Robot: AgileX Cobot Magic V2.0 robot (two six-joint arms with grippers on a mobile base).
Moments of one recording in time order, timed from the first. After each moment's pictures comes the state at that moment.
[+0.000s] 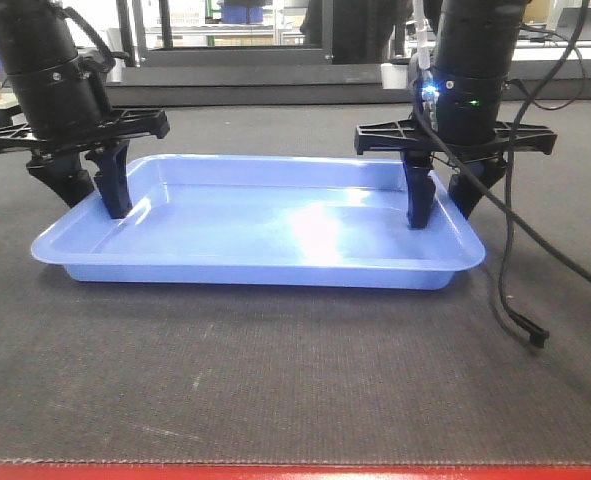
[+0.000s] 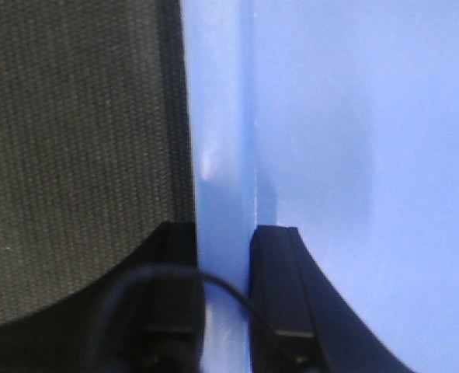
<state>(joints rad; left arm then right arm) -0.28 2.05 -1.68 -0.13 1.01 -0.07 0.33 2.05 -1.66 0.00 0.97 0.35</state>
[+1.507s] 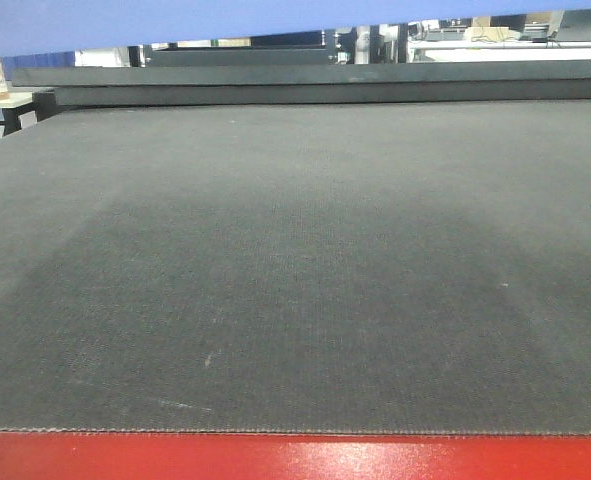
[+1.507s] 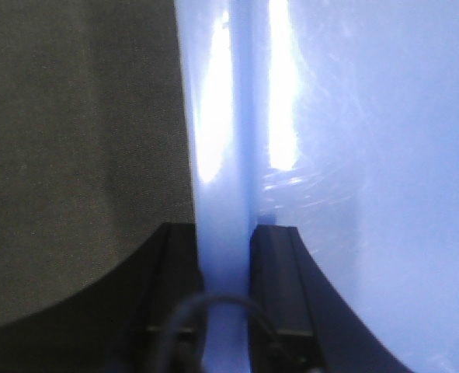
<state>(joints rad) -0.49 1.44 -1.56 -0.02 1.23 -0.24 0.44 1.30 -1.47 -0.06 1.24 0.37</state>
